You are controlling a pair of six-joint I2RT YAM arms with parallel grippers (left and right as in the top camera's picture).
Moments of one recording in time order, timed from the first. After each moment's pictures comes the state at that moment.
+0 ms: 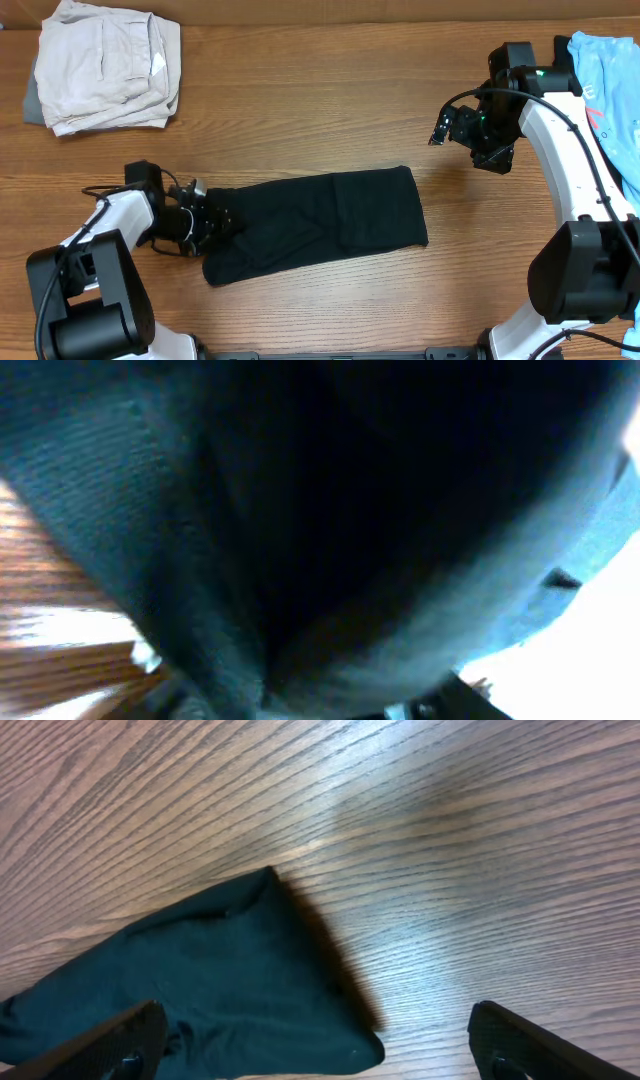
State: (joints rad) left arm 0.26 1.72 0.82 -0.76 0.67 -0.16; right arm 0.01 1.84 1.61 -1.25 -0.23 0.39
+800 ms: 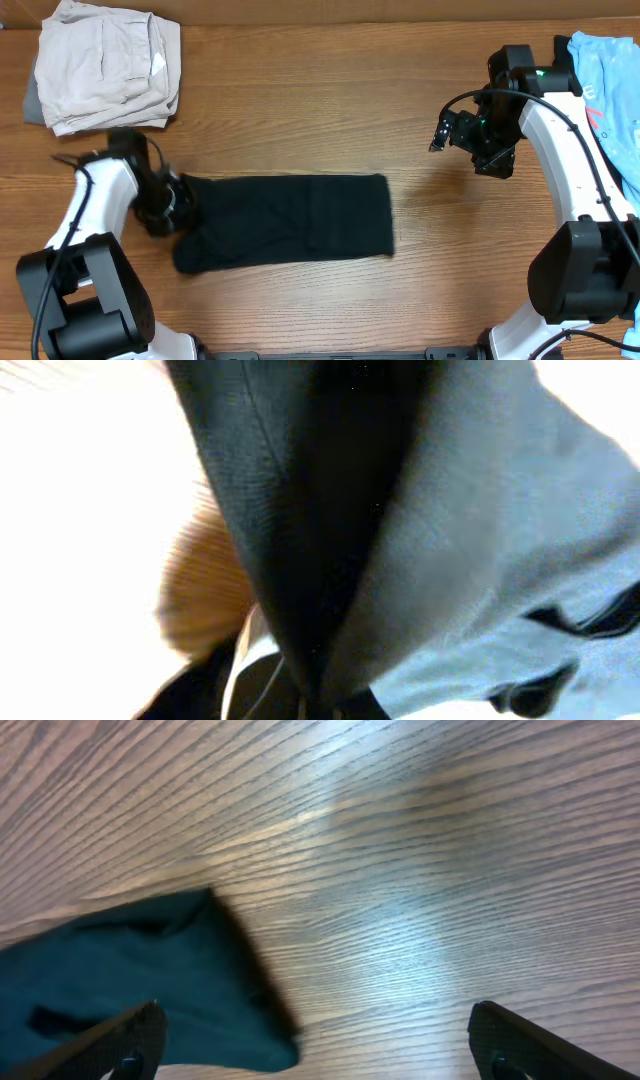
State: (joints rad) left arm 0.26 1.72 1.15 -1.08 0.27 -0.27; right arm 0.01 1.84 1.61 -1.30 -0.23 0.37
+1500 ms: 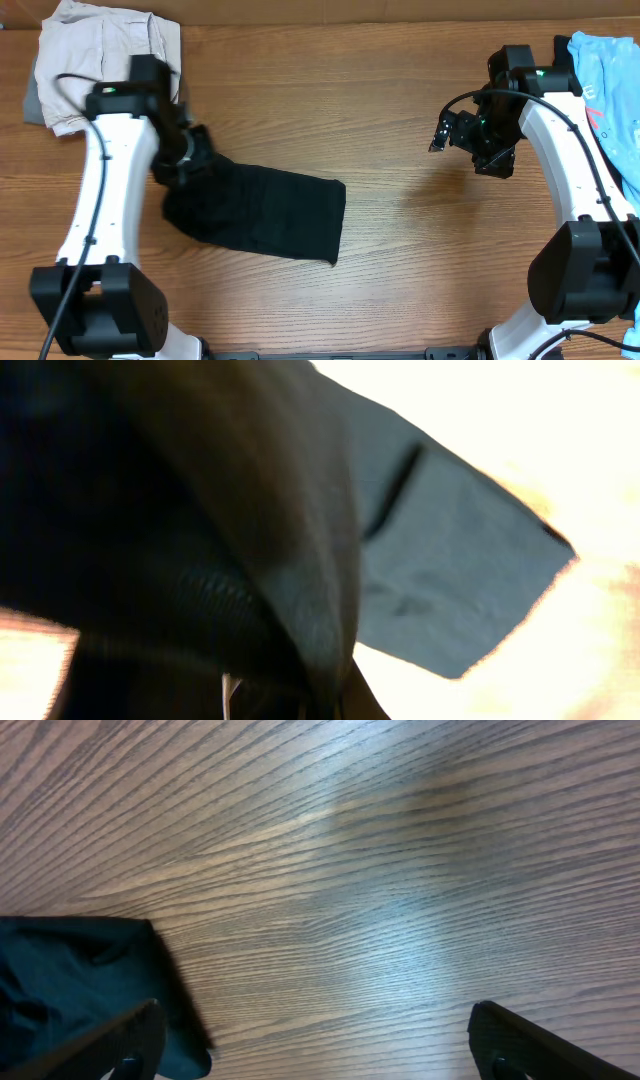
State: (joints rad) left arm -0.01 1.72 1.57 -1.35 0.18 -0.32; right arm 0.01 1.84 1.61 -1.30 -0.23 0.36
